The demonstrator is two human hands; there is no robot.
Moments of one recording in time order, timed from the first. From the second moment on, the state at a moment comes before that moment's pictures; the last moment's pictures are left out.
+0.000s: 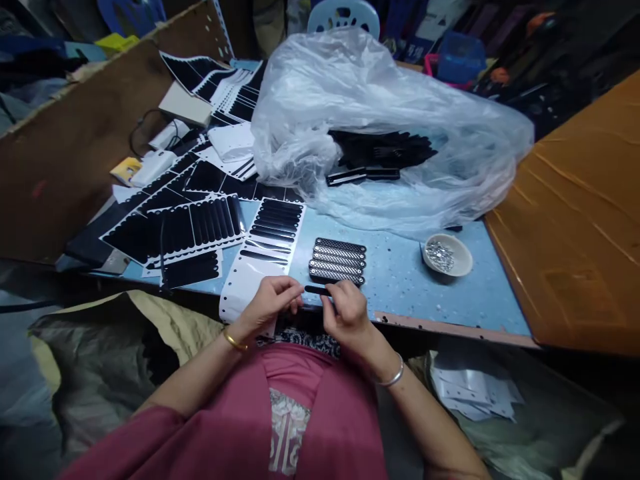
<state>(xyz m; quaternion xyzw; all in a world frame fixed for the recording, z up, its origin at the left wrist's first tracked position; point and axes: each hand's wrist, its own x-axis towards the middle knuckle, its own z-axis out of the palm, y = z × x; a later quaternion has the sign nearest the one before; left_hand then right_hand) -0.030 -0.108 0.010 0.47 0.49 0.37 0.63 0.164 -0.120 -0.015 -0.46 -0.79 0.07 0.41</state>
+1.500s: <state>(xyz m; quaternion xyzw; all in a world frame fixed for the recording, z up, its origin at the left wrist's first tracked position) -0.033 -0.093 -0.033 0.68 0.54 0.34 0.36 0.234 -0.114 -0.012 -0.46 -0.80 0.15 0.34</state>
